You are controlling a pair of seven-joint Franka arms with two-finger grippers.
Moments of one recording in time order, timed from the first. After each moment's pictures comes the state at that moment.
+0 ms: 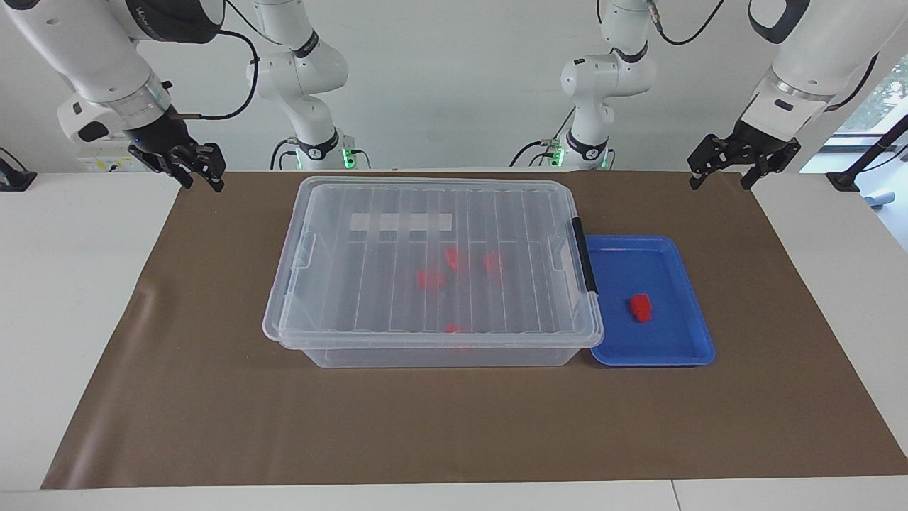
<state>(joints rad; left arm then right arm) 0.03 -0.03 -0.07 -1.57 -0.02 1.51 0.04 0.23 -0.05 -0.33 -1.64 0.00 1.48 0.07</state>
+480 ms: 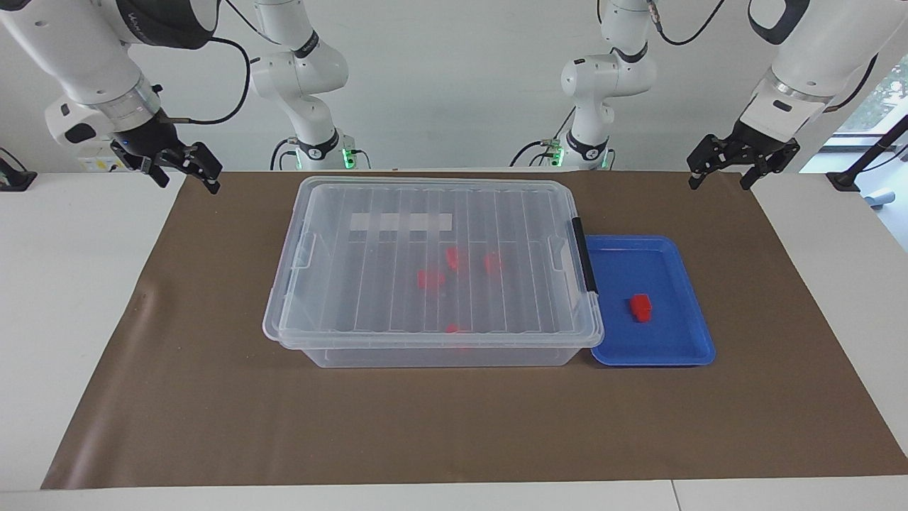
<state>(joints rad) 0.03 -0.03 -0.07 -1.57 -0.02 1.51 0.04 0.19 -0.05 -0.33 -1.65 -0.01 1.52 0.06</state>
